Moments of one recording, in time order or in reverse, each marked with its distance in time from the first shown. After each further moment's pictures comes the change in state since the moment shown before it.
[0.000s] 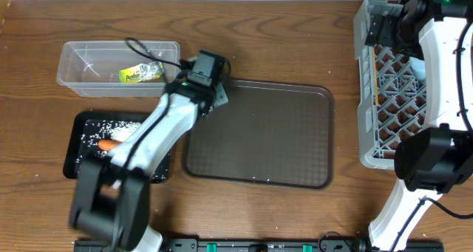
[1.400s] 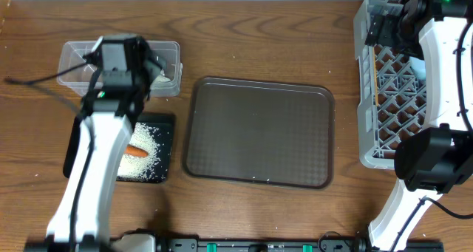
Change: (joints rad) left arm 0.358 -0.319 -0.003 -0.092 0.013 -0.153; right arm 0.000 0.000 0.000 0.000 0.000 0.000
